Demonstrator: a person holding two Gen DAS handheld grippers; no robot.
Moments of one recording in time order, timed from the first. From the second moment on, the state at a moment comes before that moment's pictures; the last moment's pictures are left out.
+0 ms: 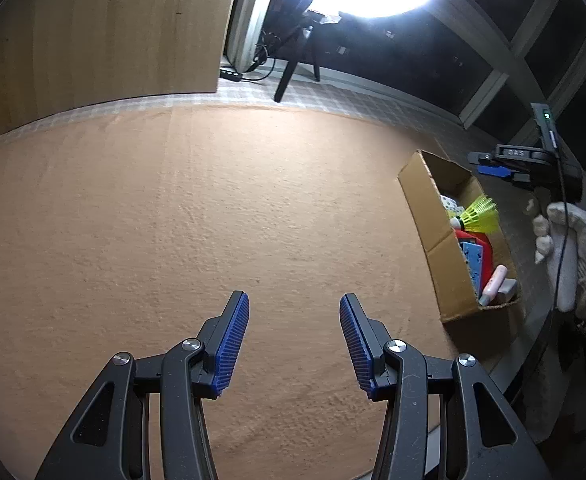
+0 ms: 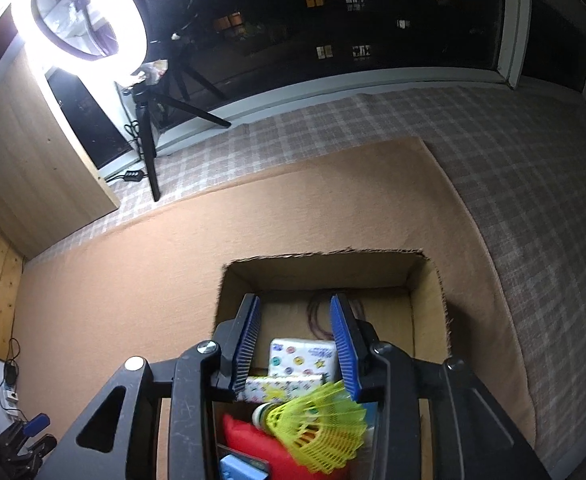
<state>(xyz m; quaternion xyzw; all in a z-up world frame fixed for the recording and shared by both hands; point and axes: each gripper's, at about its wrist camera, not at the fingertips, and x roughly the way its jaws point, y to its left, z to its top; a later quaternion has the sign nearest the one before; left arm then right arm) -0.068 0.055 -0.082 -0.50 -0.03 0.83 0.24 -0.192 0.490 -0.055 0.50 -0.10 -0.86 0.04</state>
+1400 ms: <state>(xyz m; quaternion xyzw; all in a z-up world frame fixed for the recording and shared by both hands) -0.067 -0.053 -0.037 -0.44 -0.01 0.89 0.11 -0.016 0.232 -0.027 0.42 0.03 -0.90 0.10</state>
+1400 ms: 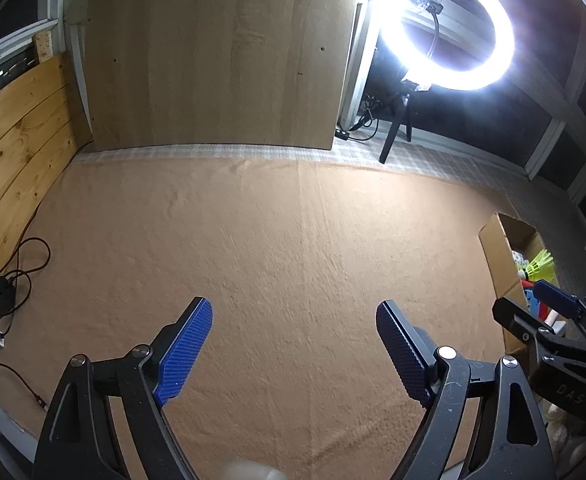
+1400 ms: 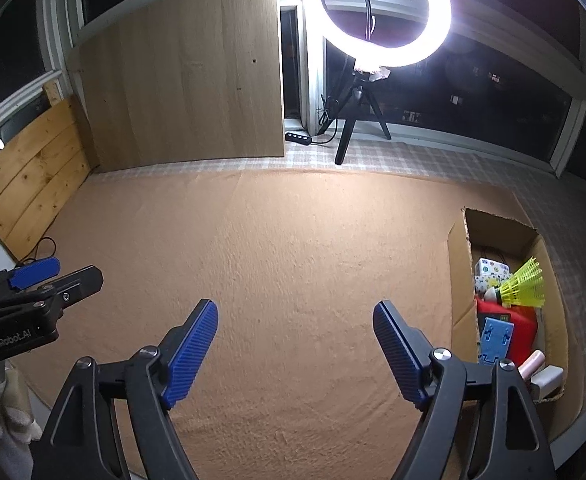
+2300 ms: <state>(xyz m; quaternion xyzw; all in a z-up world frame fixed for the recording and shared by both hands) -0.079 -0.039 -0.047 -0.45 0.00 0.89 0.12 -0.027 0.233 -0.031 0.43 0.02 -0.90 0.10</state>
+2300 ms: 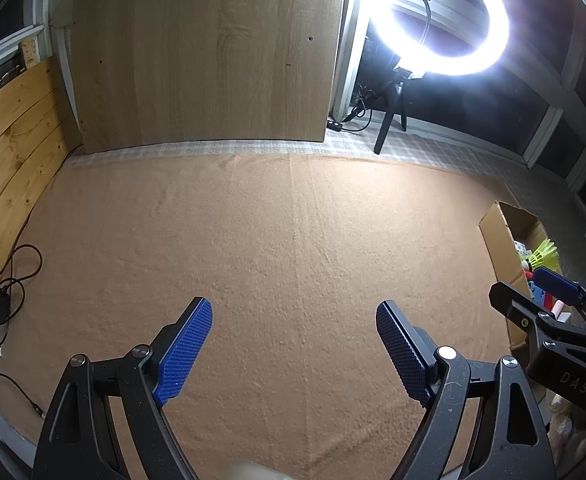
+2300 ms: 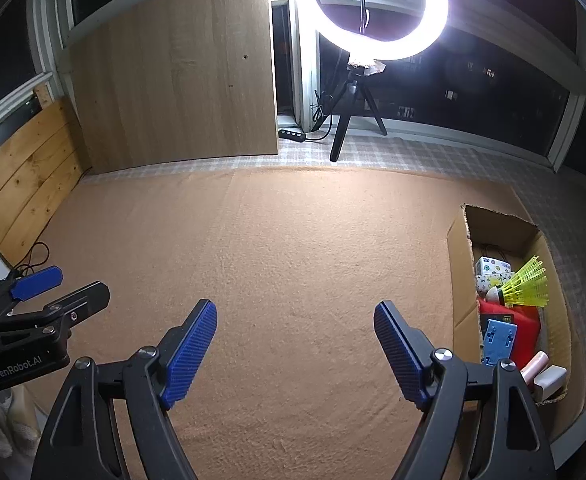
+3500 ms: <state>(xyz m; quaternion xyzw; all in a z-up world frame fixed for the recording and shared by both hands) -0.089 -0.032 -0.052 -0.45 0.01 0.89 0.12 -0.038 0.237 -0.036 0.43 0.02 -0.90 0.10</state>
